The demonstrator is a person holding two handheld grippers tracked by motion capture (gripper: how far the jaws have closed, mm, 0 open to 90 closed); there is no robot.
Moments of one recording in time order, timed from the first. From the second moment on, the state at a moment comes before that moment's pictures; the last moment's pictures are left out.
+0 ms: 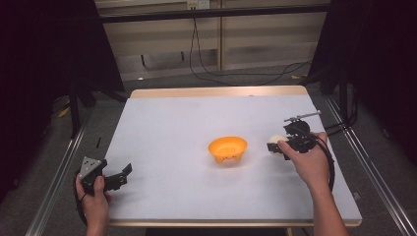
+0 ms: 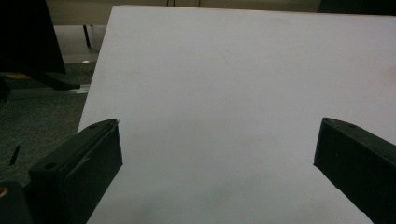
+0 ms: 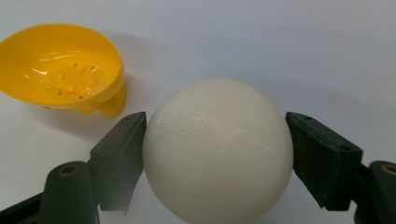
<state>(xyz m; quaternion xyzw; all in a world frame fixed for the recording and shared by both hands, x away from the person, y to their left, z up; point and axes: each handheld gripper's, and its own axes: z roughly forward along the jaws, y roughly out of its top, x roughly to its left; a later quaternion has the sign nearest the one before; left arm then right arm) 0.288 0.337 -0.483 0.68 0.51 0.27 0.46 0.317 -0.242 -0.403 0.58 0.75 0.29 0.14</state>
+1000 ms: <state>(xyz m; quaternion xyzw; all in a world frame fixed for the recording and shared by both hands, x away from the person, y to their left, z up) 0.288 0.337 -0.483 0.68 0.51 0.27 0.46 0.335 -0.197 -0.388 0.55 0.77 0.29 0.13</state>
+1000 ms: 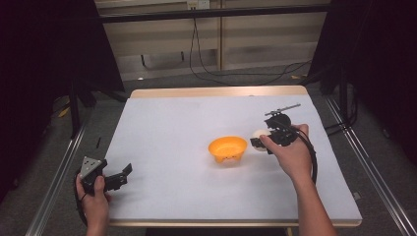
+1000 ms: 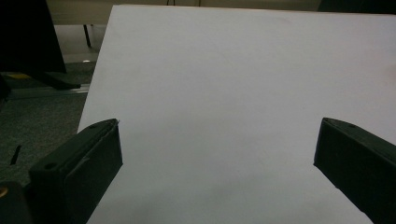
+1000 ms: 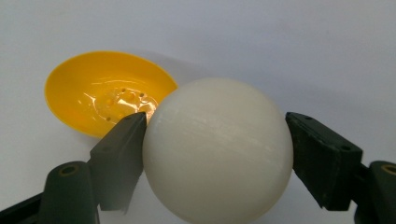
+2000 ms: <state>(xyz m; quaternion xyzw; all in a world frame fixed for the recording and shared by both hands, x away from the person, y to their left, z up) 0.288 0.337 -0.483 0.68 0.51 0.27 0.46 0.349 -0.150 -0.393 0.53 0.79 0.30 0.11</state>
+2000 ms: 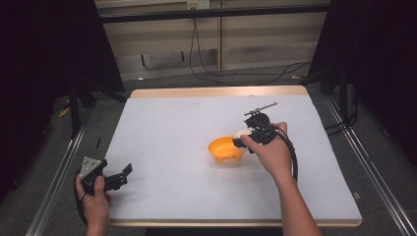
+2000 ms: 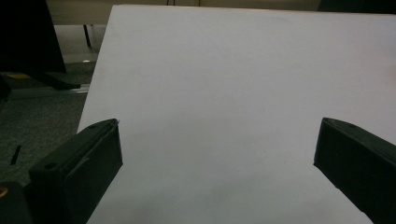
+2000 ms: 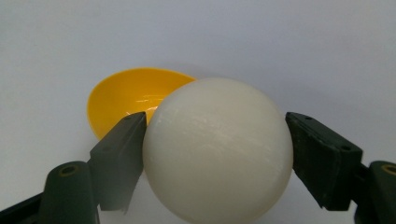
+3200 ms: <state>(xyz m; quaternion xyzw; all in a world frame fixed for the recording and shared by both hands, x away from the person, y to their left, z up) 0.288 0.337 -0.483 0.68 0.51 0.27 0.46 0.363 -0.104 -0.421 0.51 0.80 0.29 0.09</state>
